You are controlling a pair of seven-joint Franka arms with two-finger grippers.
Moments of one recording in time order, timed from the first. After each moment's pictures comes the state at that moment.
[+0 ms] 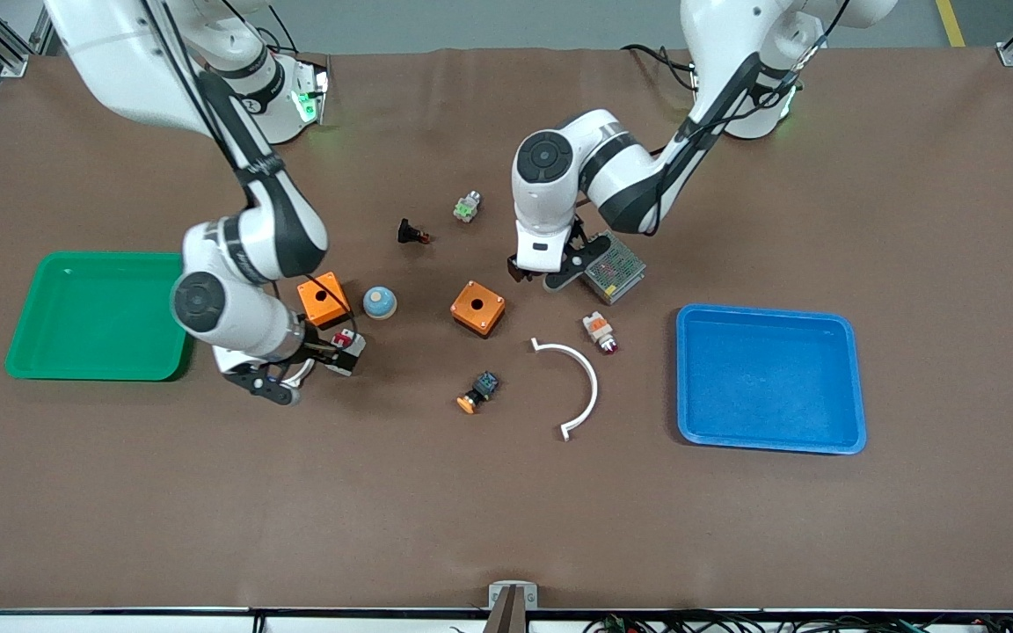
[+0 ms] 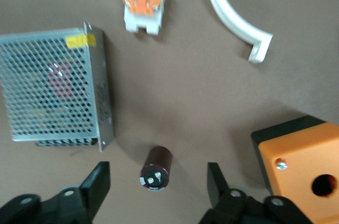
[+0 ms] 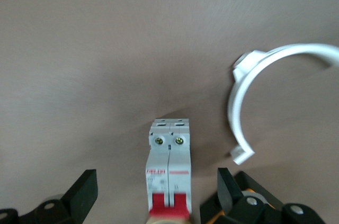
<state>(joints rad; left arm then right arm) -0.52 0.52 -0.36 -1.86 0.20 2.27 -1.64 0.25 0.51 0.07 -1.90 0.13 2.34 0.62</state>
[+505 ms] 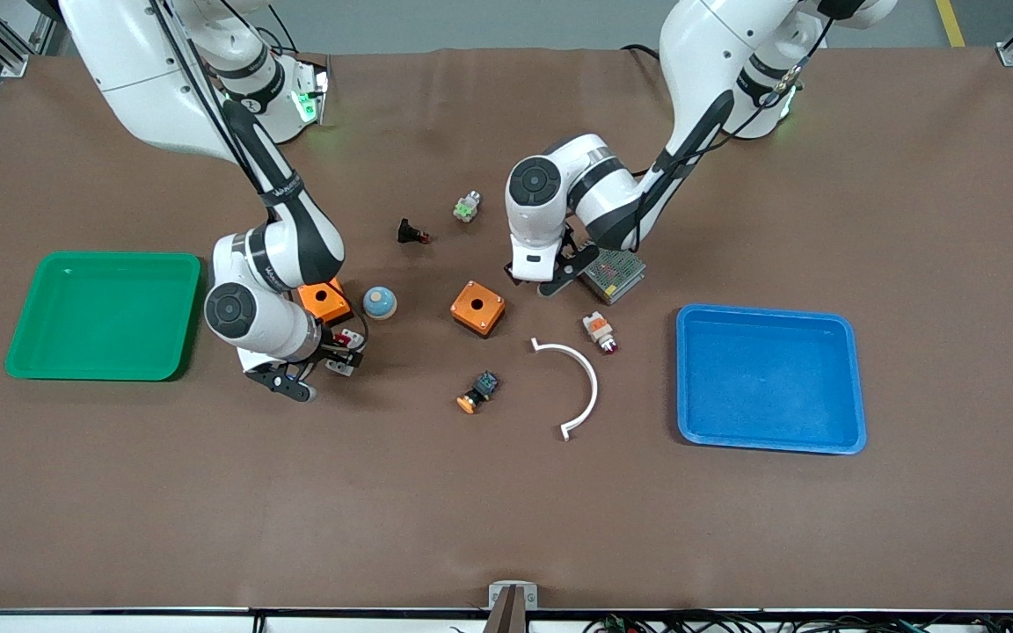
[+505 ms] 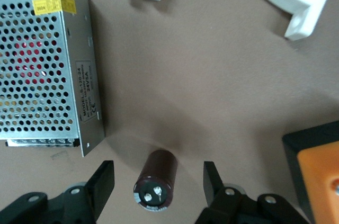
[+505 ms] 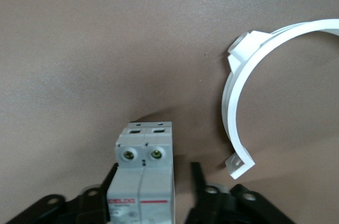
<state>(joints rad) -0.53 0.60 -0.36 -1.86 0.20 2.31 -1.65 0.25 0.55 0.06 -1.93 0.13 2.38 0.62</state>
